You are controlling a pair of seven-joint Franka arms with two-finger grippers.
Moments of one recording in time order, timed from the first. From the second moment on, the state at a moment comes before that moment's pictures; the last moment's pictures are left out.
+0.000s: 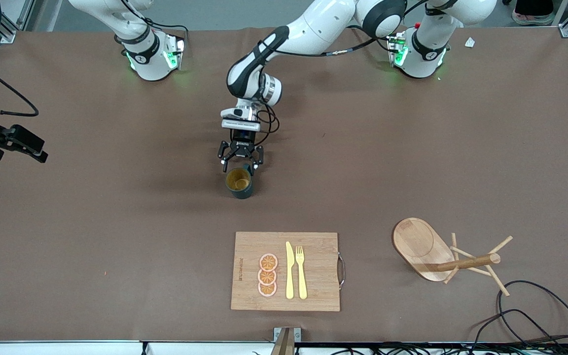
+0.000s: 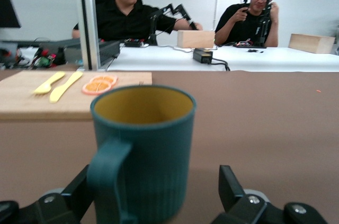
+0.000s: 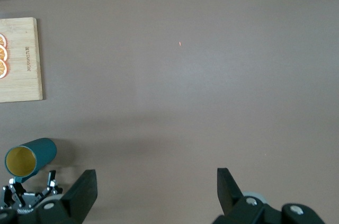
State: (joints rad) left arm -1.18 1.11 -0.06 -1.30 1.80 2.05 -2.45; right arm 0.01 0.06 -0.01 -1.51 -0.01 1.67 0.07
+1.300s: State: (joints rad) left arm -1.20 0.81 -0.35 -1.29 1.17 1.34 -2.40; right arm 0.09 0.11 0.00 -1.54 -0.01 1.66 0.16
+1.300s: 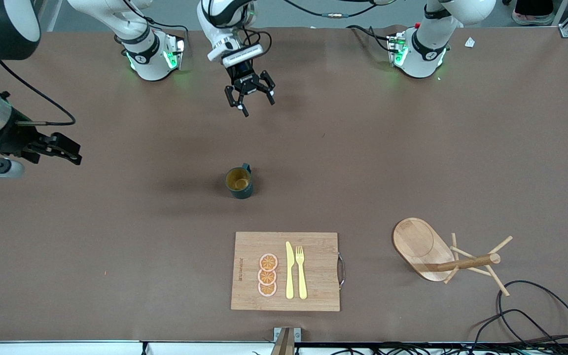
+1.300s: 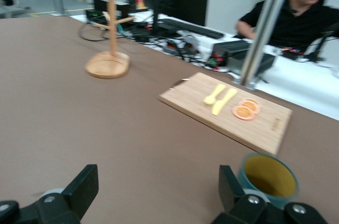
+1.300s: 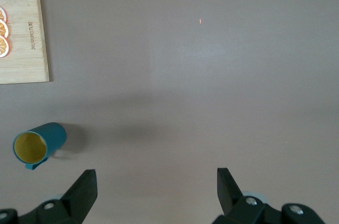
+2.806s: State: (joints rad) left arm -0.53 0.34 -0.35 -1.29 0.76 1.32 -1.57; right arm 0.60 0.50 0.01 -1.56 0.05 1.97 1.01
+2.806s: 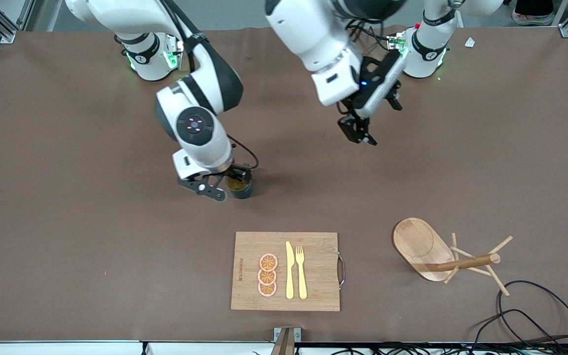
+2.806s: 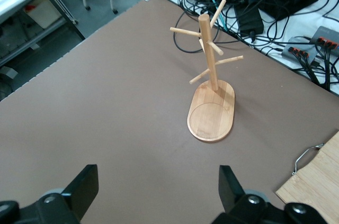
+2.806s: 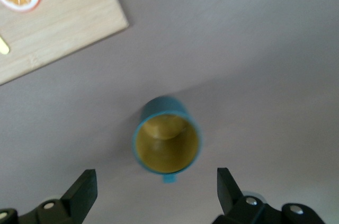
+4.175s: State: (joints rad) left arm 0.03 0.24 -0.26 -1.29 0.13 1.57 -0.57; right arm 0.63 0.65 0.00 -1.55 0.07 2.12 1.09
